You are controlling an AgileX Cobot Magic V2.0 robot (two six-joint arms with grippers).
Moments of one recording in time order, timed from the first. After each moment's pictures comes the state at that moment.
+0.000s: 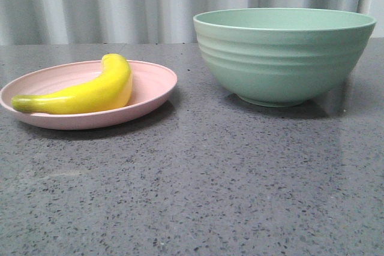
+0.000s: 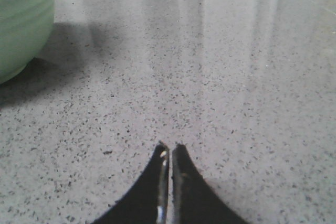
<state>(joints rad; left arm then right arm) -0.06 0.00 0.00 -0.07 0.23 0.14 -0.13 -0.01 0.01 -0.06 0.29 0.10</state>
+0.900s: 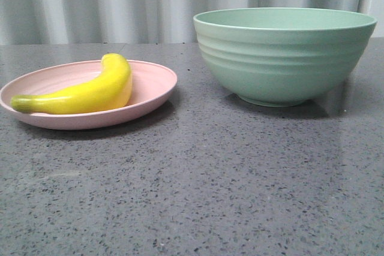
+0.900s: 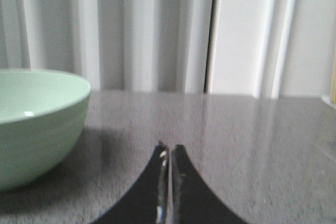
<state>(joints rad) -0.06 0.00 0.00 -0.20 0.04 0.14 -0.13 -0.01 0.01 -0.18 -0.07 0.10</state>
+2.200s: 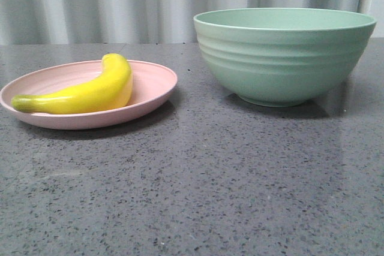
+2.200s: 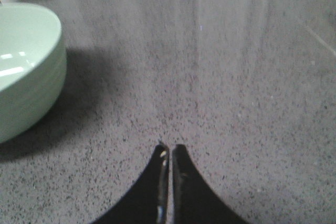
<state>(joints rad) -0.06 0.36 -0.44 -0.18 0.12 0.14 -0.13 0.31 -0.43 -0.06 0.57 0.13</state>
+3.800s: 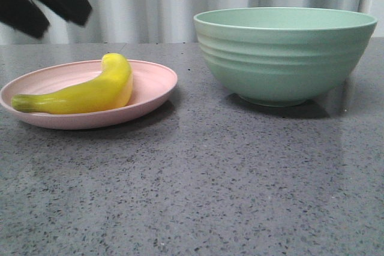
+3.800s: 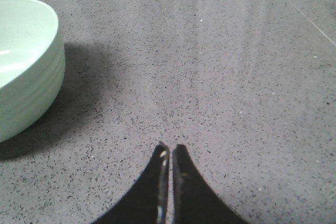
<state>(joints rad) -0.47 1.26 -1.00 -0.41 0.69 0.14 -0.13 0.33 -0.44 -0.06 0.58 0.13</state>
